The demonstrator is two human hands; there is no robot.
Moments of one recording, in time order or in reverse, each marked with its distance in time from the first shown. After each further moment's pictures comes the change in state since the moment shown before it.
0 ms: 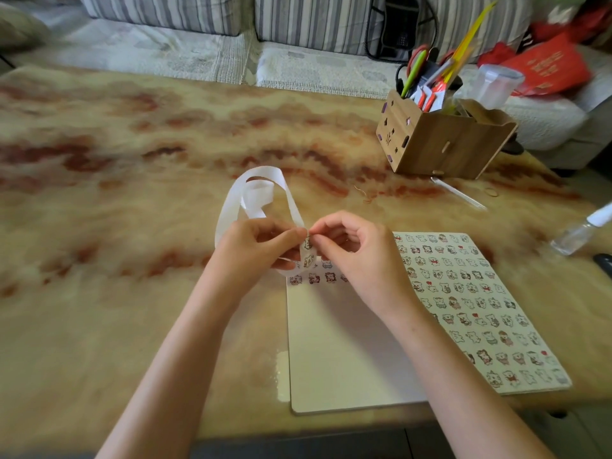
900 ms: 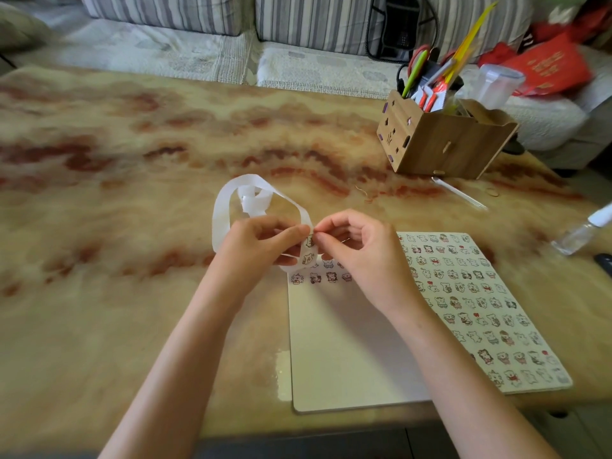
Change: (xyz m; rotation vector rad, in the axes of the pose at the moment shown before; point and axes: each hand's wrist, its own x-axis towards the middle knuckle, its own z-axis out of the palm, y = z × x) left_hand 0.000 0.000 -0.001 -0.021 -0.033 0.056; right_hand 0.000 -0.004 -0.002 0.086 0.004 0.035
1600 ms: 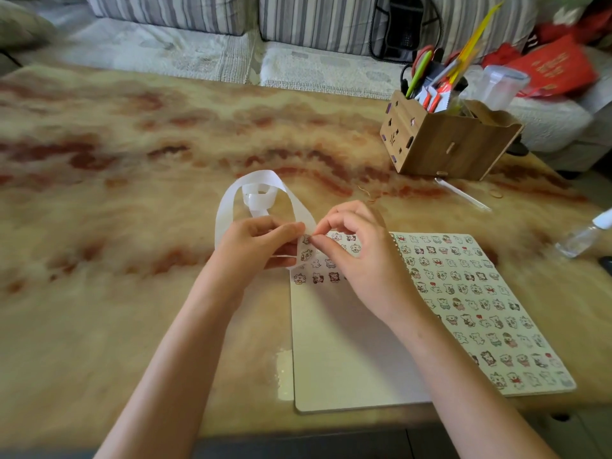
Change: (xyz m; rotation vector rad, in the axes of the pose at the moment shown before) left_hand 0.002 -0.003 -0.005 -0.086 0.018 -0.103; right_hand -0.002 0.001 0.004 -0.280 0.005 -0.140
